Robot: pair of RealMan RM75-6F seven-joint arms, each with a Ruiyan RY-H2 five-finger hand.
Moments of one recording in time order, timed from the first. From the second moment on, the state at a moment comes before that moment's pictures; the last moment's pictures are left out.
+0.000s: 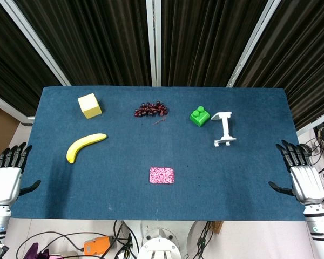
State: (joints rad) left arm -0.08 -1.19 -0.05 -1.55 1.47 1.50 0.13; right arm 0.13 -1.07 0.05 -1.70 -1.56 1.43 0.03
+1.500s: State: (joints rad) left arm -0.08 -1.18 -0.05 -1.51 1.48 1.49 0.08; right arm 0.71 -1.87 0.20 -1.67 -0.85 1.08 -0.82
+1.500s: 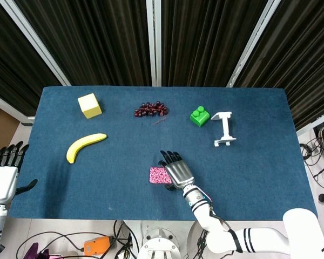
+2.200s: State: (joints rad) left arm -0.09 -1.18 -0.05 -1.50 1.48 1.49 0.07; right arm 0.79 -1.88 0.21 -1.66 -0.71 1.09 -0.83
